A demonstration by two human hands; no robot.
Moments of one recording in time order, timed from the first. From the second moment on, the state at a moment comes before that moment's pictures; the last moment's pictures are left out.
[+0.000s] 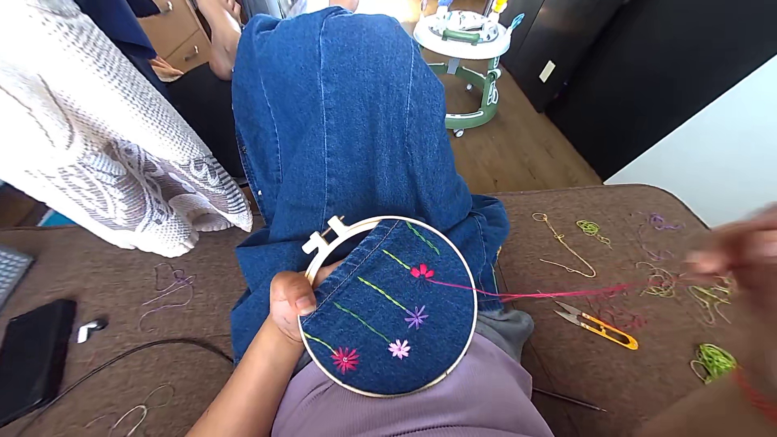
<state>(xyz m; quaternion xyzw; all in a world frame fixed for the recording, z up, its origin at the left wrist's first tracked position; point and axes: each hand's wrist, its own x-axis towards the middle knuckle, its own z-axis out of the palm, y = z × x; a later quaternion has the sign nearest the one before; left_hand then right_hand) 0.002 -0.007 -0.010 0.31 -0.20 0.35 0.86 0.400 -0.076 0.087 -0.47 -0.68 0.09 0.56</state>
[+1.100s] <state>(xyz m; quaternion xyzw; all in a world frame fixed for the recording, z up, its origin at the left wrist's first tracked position) -0.005 -0.002 -0.037 0.33 -0.21 0.34 0.85 0.269 -0.055 0.059 -0.37 -0.83 0.02 0.42</state>
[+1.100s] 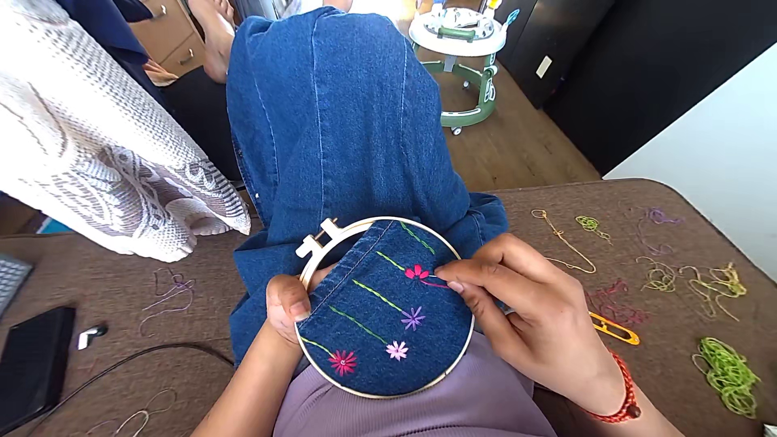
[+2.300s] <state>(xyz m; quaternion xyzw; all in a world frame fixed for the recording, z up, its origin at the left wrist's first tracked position) -0.006 -0.002 -0.035 0.33 -0.23 0.34 0.85 0.256 -0.057 0.070 -0.40 -0.83 -0.05 0.38</state>
